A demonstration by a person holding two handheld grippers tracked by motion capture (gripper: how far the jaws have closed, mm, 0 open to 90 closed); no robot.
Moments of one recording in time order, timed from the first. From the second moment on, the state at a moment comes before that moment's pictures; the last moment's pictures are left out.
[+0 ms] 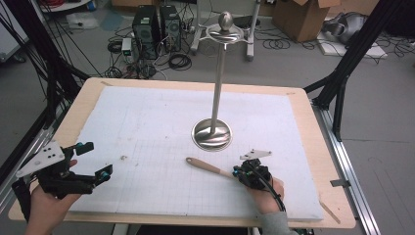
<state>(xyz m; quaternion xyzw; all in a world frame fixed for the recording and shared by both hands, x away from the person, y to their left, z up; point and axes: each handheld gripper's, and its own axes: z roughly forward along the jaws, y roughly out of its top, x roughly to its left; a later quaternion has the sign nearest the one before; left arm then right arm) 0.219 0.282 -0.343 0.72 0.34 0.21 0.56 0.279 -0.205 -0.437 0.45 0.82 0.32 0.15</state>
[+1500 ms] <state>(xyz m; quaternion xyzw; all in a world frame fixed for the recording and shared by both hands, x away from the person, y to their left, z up) 0.224 0.273 -0.347 0.73 0.34 0.21 0.56 0.241 -0.183 -0.415 0.36 0.83 0.38 0.17</state>
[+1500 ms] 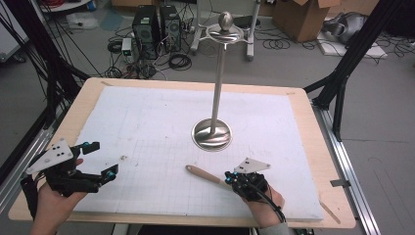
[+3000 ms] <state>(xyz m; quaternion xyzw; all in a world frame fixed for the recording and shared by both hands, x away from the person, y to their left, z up) 0.203 0.296 -0.352 0.72 0.37 0.22 0.54 0.279 -0.123 -0.444 0.29 0.87 0.37 0.14</state>
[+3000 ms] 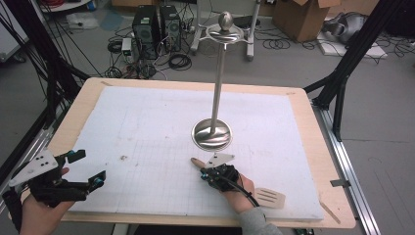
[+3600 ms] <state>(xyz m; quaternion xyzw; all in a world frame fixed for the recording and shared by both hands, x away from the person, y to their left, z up) 0.203 0.295 -0.352 0.72 0.37 0.22 0.54 0.289 -0.133 -0.446 0.33 0.86 0.36 0.18</state>
